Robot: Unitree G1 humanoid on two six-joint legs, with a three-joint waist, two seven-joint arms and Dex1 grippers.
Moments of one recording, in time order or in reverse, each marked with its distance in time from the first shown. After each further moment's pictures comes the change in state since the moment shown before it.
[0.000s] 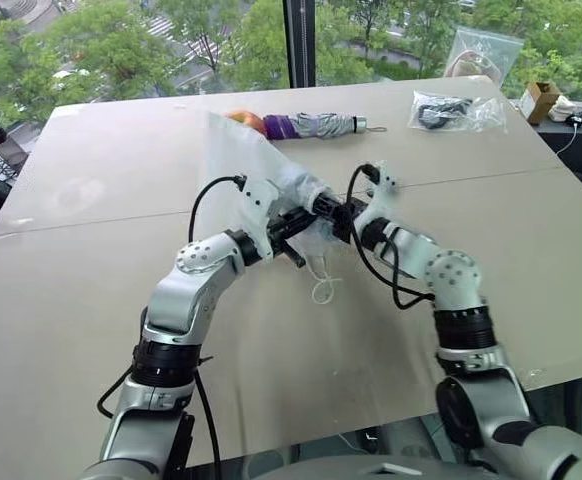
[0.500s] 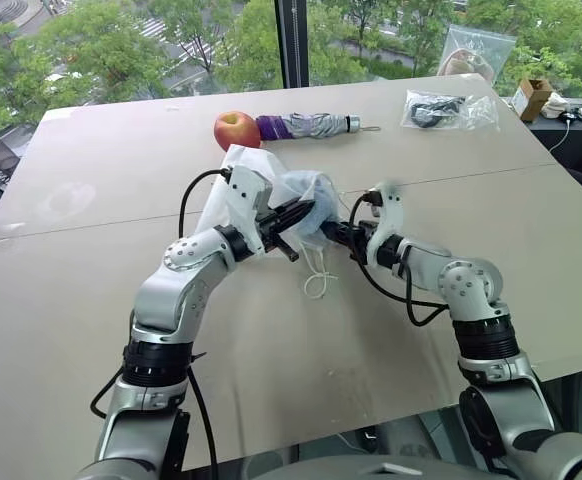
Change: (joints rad) left arm -0.002 0.026 0.055 -0.042 -0.063 0.019 -0.032; right arm 0.048 -0.057 0.052 -0.013 -0.177 0.056 0.174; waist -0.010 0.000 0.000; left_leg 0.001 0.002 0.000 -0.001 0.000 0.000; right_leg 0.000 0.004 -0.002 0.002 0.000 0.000
